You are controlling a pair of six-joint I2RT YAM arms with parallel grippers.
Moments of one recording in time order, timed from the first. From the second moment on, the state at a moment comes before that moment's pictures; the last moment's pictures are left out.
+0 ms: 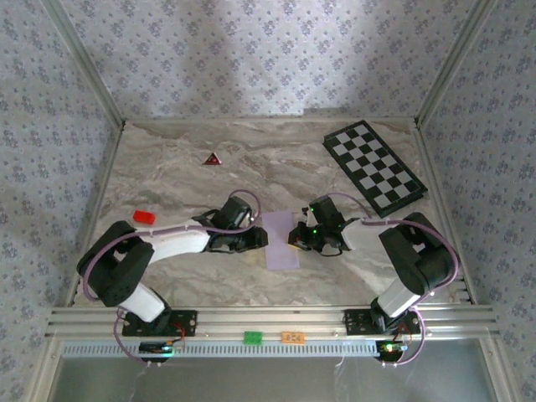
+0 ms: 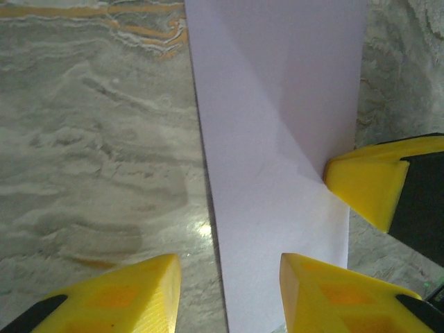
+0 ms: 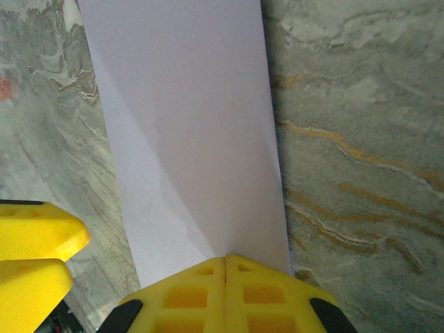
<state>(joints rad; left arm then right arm) -0.77 1.55 0.73 -0.14 0.29 -0.89 0.56 1.60 0.59 0.06 -0.49 0.82</state>
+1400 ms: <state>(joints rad) -0.79 1.63 0.72 -0.04 0.32 -0.92 0.57 1.62 0.59 0.10 -0.49 0.83</state>
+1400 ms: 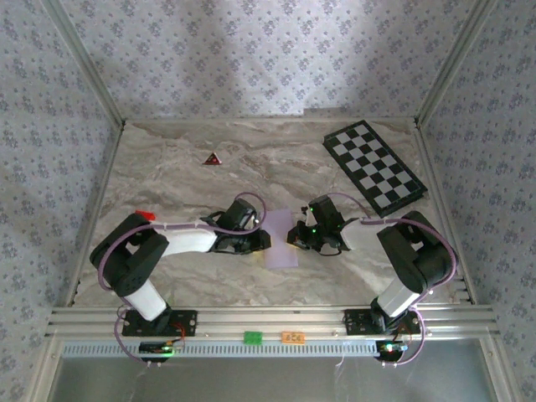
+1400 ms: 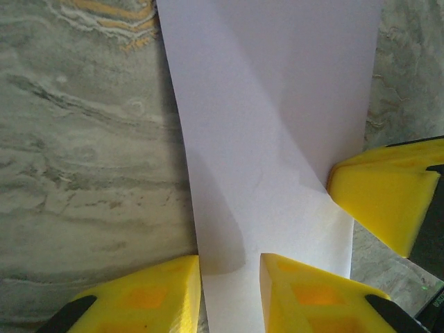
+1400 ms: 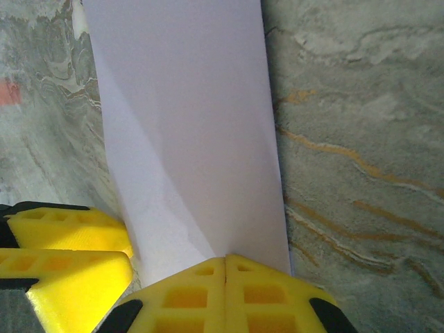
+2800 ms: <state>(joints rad) -0.79 1.61 0.66 0.13 0.33 -0.98 0.57 1.59 0.58 0.08 -0.48 0.83</state>
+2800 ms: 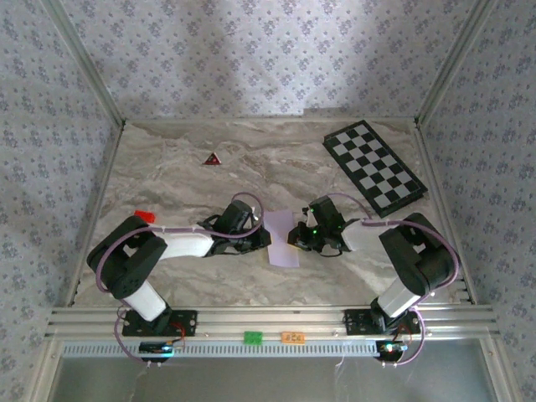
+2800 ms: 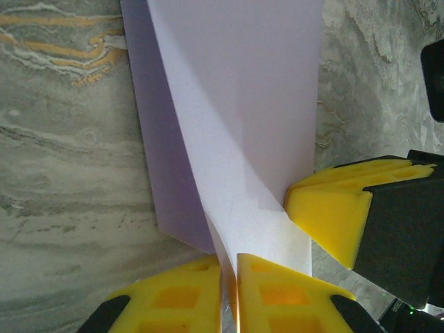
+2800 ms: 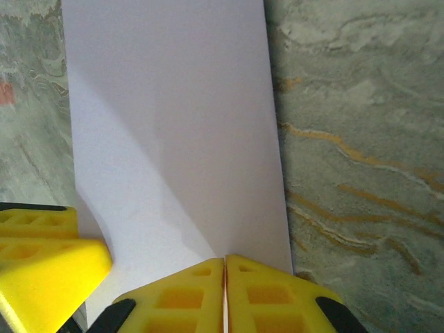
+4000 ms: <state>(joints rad) -0.72 1.49 0.62 0.10 0.39 -1.10 1.29 1.33 0.44 0.19 0.37 -0.08</state>
